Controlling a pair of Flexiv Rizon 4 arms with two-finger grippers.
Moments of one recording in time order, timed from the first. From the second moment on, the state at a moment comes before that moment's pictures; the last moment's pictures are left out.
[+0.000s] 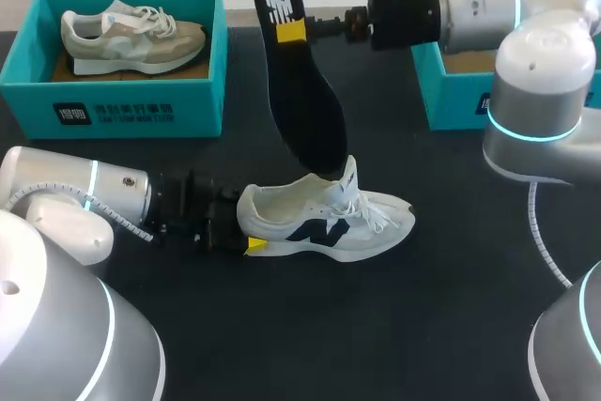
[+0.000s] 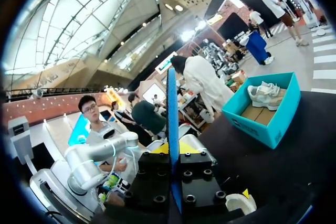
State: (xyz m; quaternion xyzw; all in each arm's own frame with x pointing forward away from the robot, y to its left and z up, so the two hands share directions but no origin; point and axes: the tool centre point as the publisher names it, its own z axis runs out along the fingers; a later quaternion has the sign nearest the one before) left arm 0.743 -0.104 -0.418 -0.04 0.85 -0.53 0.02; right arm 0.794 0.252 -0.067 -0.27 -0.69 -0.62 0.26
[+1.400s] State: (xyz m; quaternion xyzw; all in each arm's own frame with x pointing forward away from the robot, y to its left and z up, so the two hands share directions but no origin) left arm 0.743 -0.104 -0.418 -0.04 0.85 -0.53 0.02; right arm 0.776 0.185 -0.049 -0.28 -0.69 -0.60 0.30
